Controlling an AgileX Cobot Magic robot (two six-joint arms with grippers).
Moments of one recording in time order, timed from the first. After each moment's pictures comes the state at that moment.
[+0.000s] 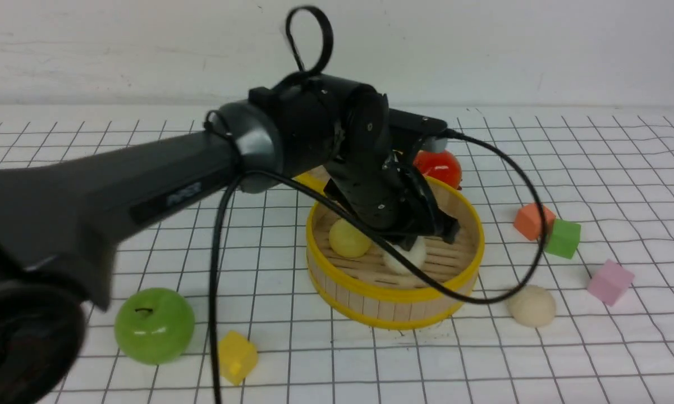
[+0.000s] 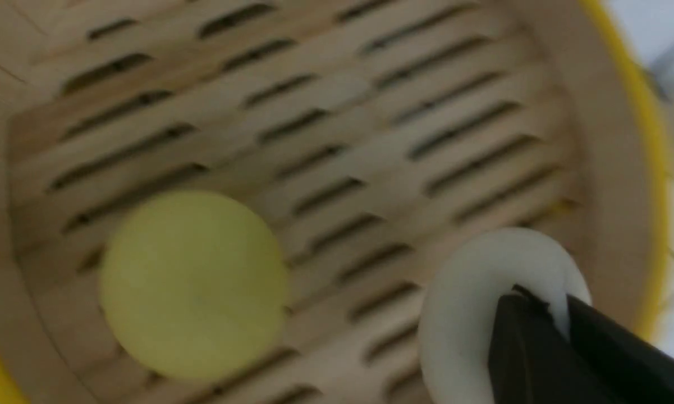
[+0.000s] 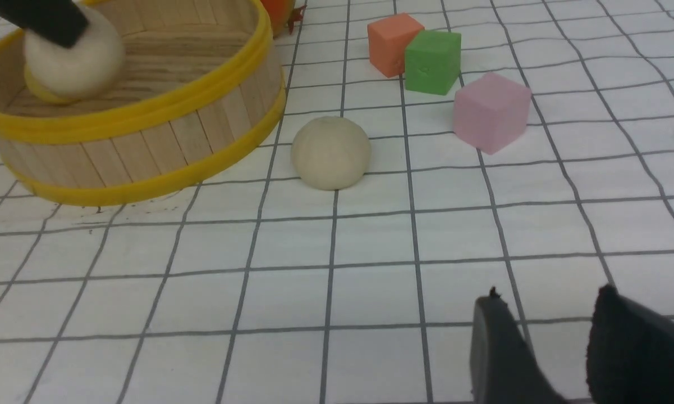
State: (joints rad) right arm 0.06 -0.01 0.02 0.10 0.40 0.01; left arm -0.66 2.12 -1.83 -0.12 0.79 -0.03
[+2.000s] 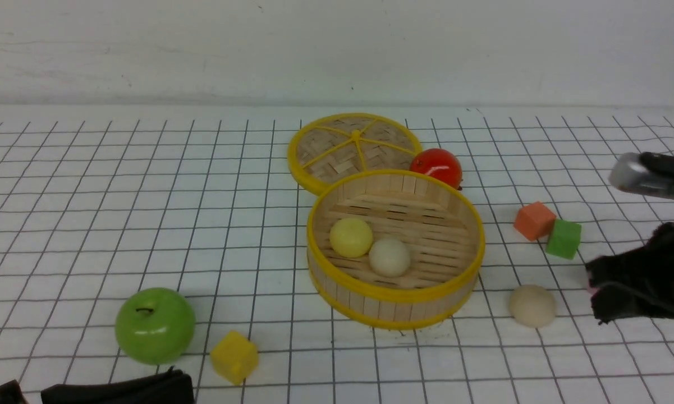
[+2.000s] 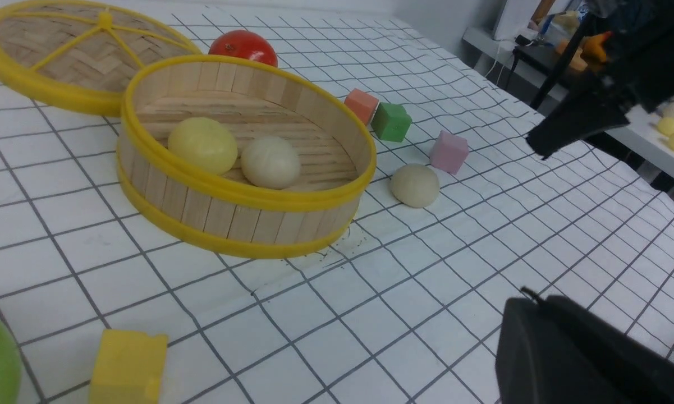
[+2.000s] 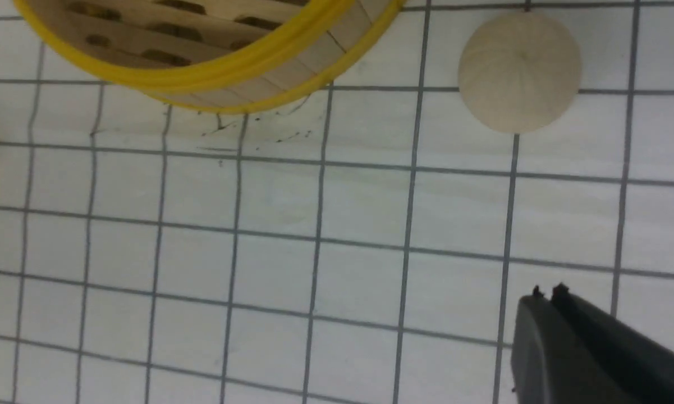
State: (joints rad) right arm 0.09 1.39 -0.94 0.38 0.82 -0.15; left arm -0.78 0.49 -0.27 -0.36 0.03 0.03
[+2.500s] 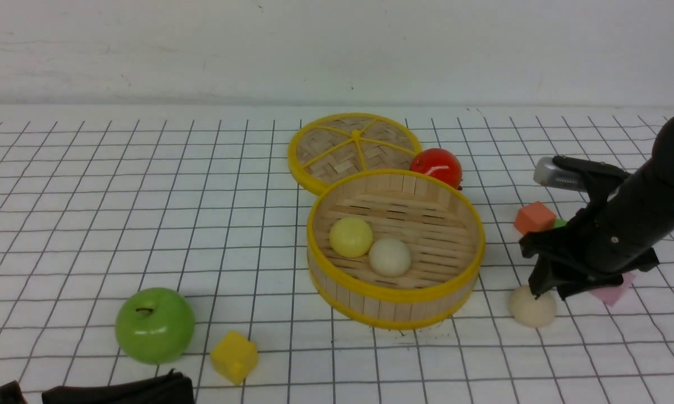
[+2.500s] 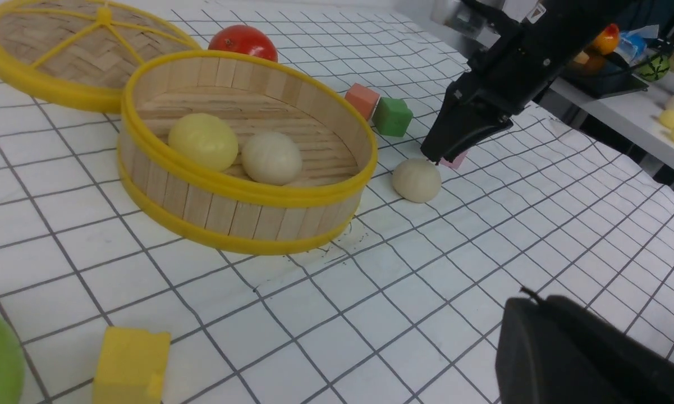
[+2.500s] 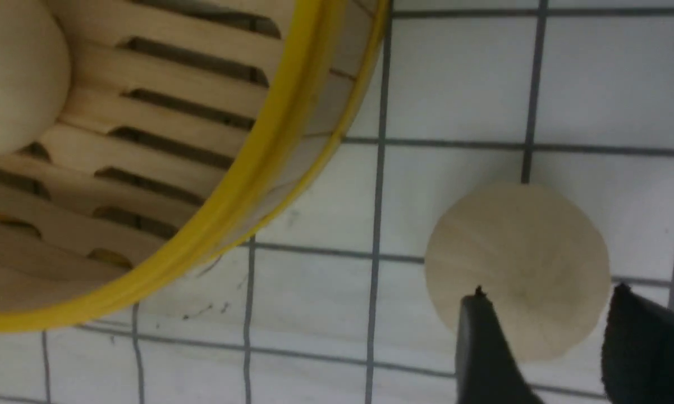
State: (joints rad) right arm 0.09 1.78 -1.19 0.35 0.76 -0.13; left arm -0.78 0.49 -0.27 -0.35 0.04 0.03
